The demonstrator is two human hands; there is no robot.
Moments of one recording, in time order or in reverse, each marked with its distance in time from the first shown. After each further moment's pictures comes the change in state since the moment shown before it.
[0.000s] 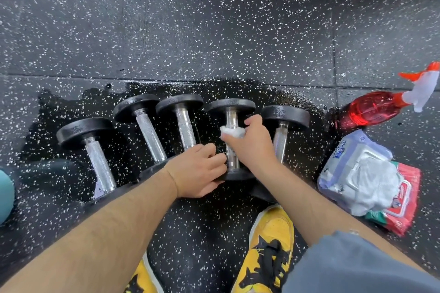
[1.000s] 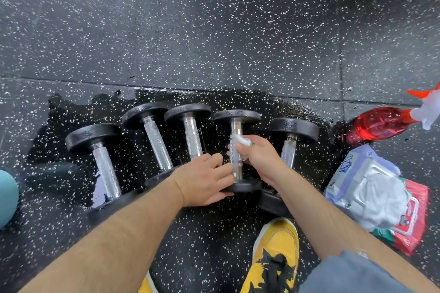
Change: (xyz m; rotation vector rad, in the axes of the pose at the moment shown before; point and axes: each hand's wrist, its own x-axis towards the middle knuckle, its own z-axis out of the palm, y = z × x) left_hand -0.003 -0.002 0.004 0.073 0.050 0.033; right_hand 0.012 0.008 0.003 0.414 -0.319 0.154
